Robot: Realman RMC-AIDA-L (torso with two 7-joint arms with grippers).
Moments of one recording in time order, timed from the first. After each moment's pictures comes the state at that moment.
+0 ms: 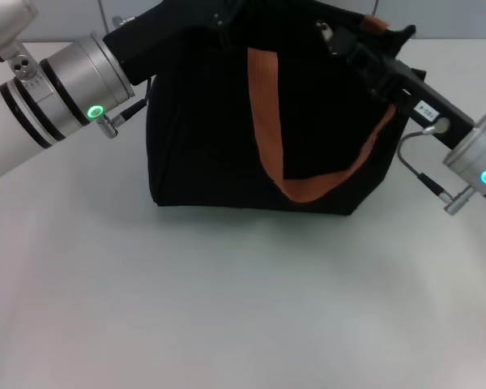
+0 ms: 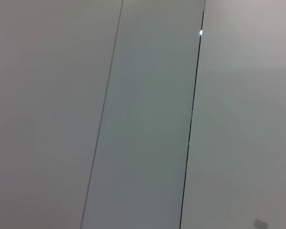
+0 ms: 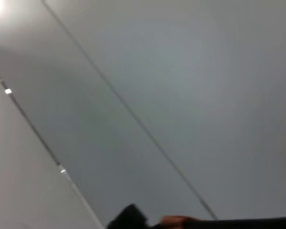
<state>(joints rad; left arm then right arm) -0.82 -2.08 0.56 0.18 1.51 1.47 -0.96 0.66 2.08 0.00 -0.02 -1.95 -1.50 1.18</state>
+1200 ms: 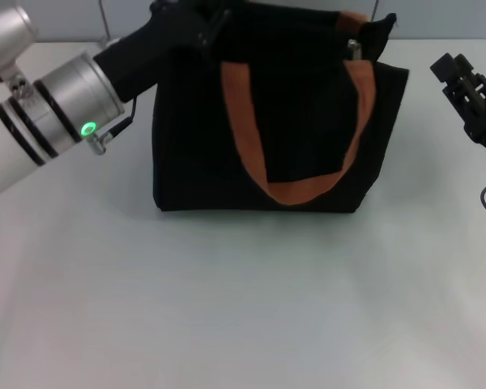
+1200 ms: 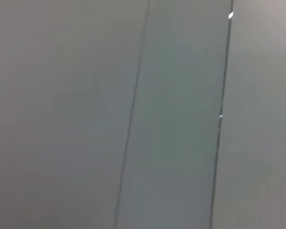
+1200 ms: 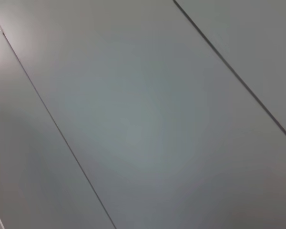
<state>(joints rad) -0.79 -2.08 0.57 0.17 1.50 1.40 -0.92 0.44 2.09 0.16 -0.02 -1.95 -1.63 0.97</state>
